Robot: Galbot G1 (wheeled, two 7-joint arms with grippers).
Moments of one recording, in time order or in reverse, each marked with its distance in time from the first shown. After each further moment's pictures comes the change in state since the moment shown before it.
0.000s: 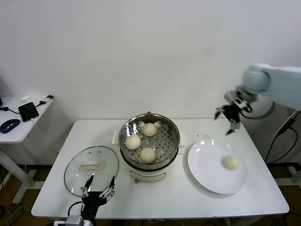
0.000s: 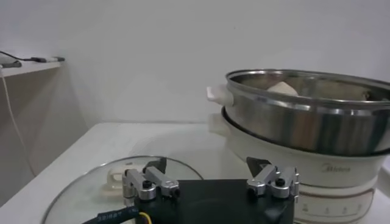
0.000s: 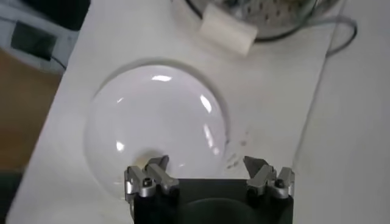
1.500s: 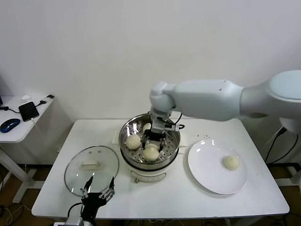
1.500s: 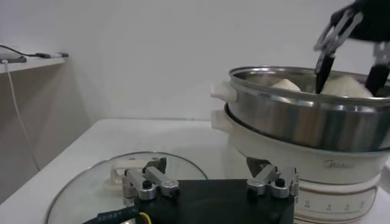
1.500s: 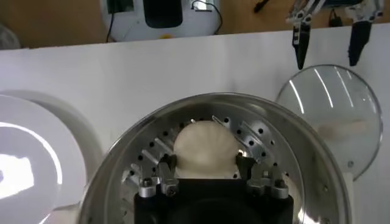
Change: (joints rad) left arm 0.005 0.000 0.005 0.002 -0.005 -0.003 -0.013; right arm -0.237 0.634 0.318 0.004 -0.379 0.536 0.016
